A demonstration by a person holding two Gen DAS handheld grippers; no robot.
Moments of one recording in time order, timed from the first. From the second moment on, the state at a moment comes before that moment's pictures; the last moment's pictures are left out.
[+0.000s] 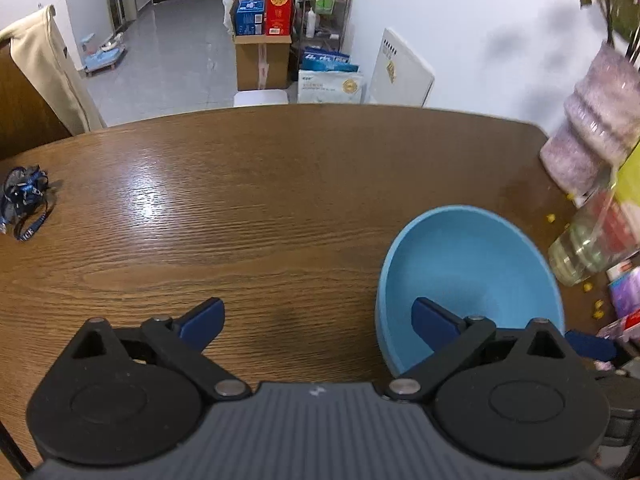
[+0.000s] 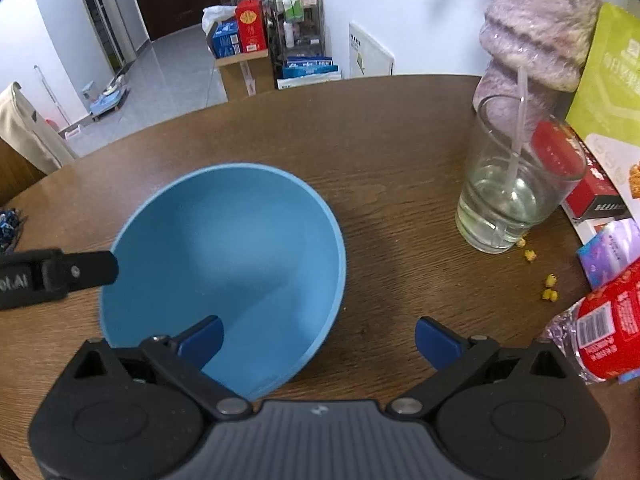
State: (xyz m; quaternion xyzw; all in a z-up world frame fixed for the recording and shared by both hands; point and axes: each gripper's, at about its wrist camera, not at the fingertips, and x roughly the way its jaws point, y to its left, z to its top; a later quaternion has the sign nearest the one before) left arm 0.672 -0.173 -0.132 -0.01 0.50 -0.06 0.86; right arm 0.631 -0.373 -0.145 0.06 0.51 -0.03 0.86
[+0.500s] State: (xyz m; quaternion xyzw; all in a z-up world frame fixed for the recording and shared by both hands) left arm 0.686 -0.173 -0.151 -0.06 0.55 -0.06 0.83; right arm 0.646 -0.380 -0.162 0.09 0.53 0.00 0.84
